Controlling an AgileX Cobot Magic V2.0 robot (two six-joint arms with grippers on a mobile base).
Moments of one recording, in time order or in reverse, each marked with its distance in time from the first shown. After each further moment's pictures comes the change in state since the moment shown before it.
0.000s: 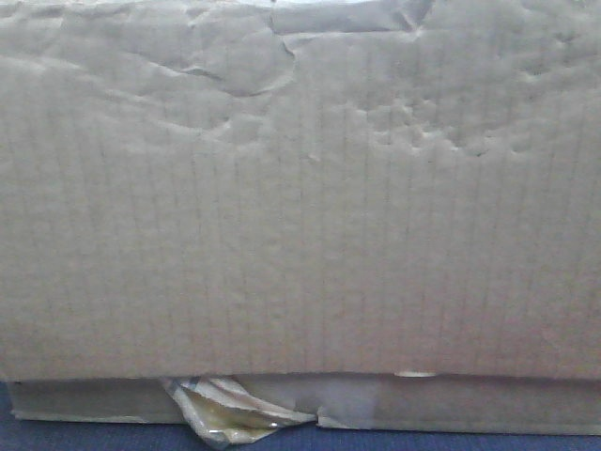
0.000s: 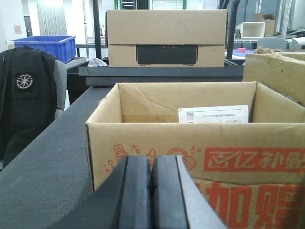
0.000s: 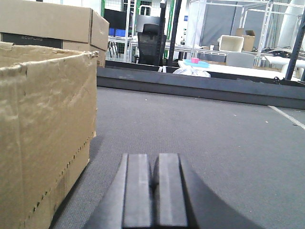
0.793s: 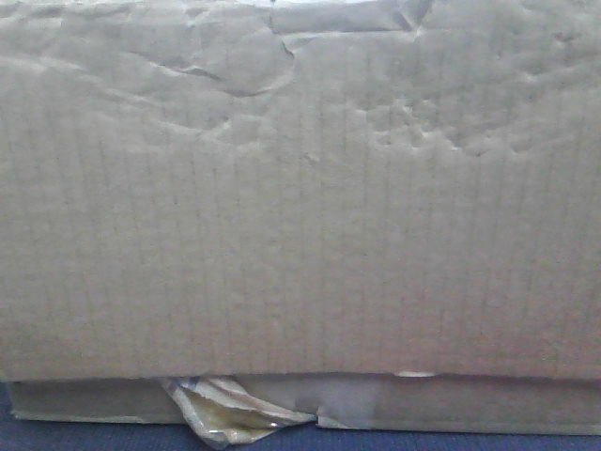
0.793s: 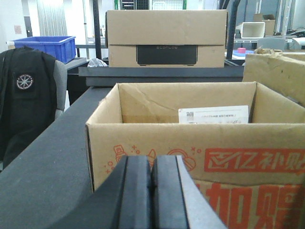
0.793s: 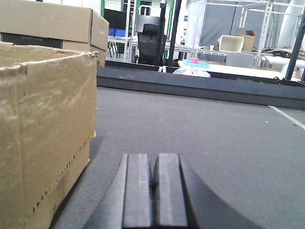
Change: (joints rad) left arm 0.000 0.000 0.000 0.000 -0.013 0.000; right arm 0.000 0.000 0.000 0.000 0.000 0.000
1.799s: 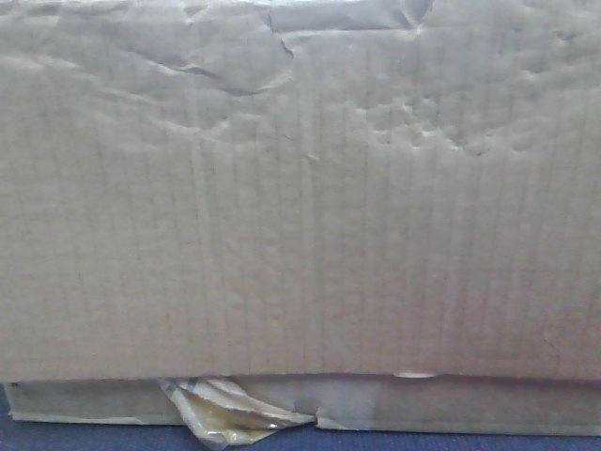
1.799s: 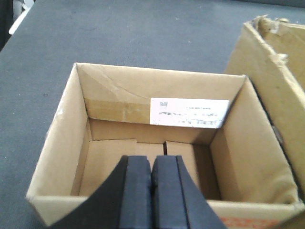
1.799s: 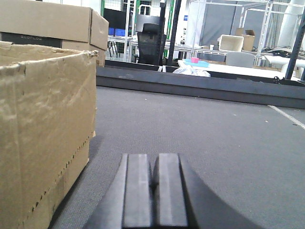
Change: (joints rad) left arm 0.003 0.717 -0.700 -0.109 0.506 0.000; right arm 0.000 0.000 0.000 0.000 0.000 0.000
